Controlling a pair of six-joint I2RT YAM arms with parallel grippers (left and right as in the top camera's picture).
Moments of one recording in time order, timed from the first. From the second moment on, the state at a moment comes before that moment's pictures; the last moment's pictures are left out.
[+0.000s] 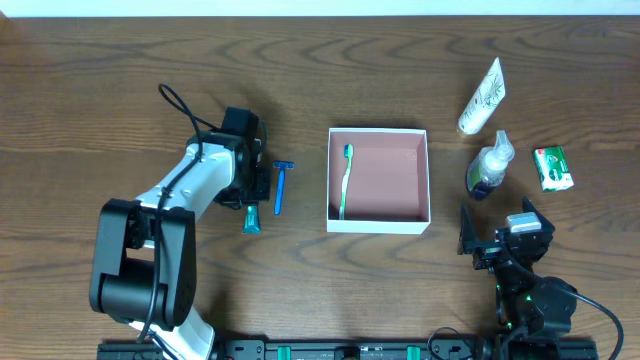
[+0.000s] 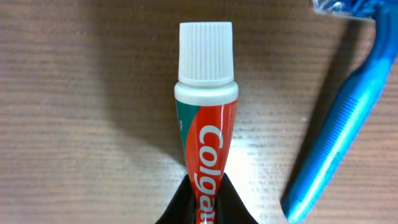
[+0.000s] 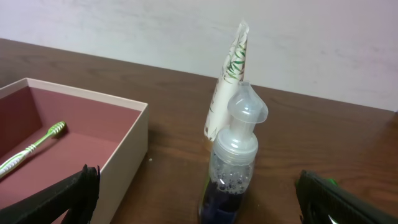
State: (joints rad) left arm -0.19 1.81 1.08 -0.79 0.05 -0.20; right arm -0.08 0.01 0.06 -0.16 -0.18 -0.12
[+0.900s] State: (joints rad) left arm -0.51 1.44 1.33 -0.84 0.26 -0.24; right arm -0.08 0.01 0.06 -0.16 -0.18 -0.12
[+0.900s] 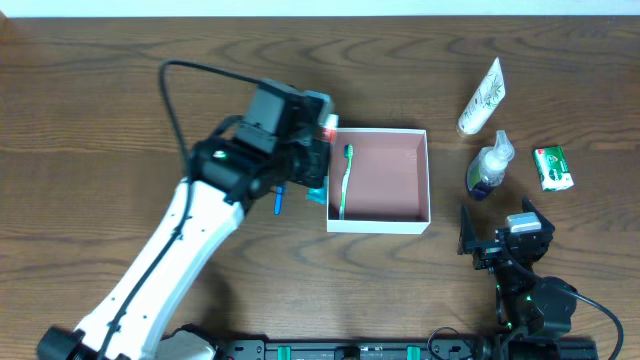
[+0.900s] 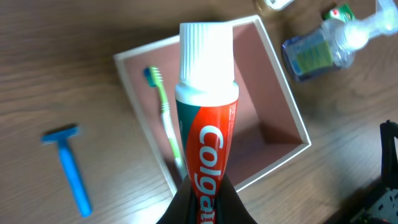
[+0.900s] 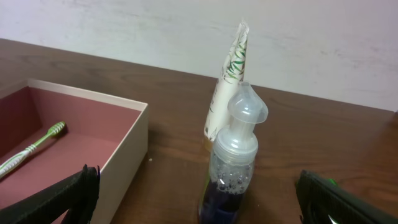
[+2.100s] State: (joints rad) left arm -0.58 1.77 1.33 -0.65 0.17 -0.31; right arm -0.08 0.01 0.06 -0.16 -0.18 -0.12
